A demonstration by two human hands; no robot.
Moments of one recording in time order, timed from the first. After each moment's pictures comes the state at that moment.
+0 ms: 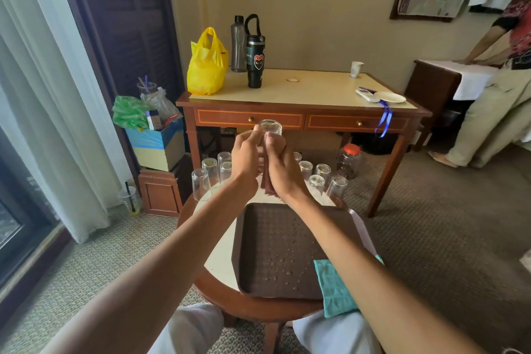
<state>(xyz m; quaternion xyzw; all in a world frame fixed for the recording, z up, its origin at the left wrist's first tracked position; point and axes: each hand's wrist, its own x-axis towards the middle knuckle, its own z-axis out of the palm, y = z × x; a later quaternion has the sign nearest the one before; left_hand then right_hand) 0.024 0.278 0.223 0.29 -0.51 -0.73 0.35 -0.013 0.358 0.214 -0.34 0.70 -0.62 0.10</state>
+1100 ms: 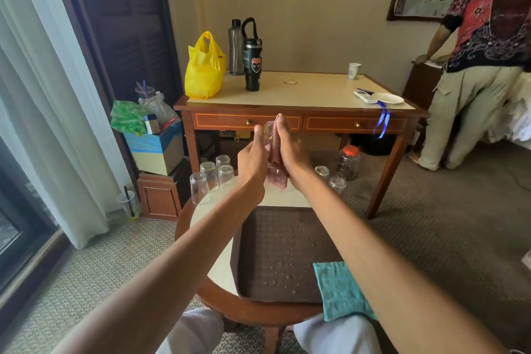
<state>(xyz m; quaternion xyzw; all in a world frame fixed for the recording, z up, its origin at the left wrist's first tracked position) 0.015 0.294 0.226 0.32 -0.55 -0.70 0.32 -0.043 0.354 0.248 -0.23 0.70 -0.64 0.20</state>
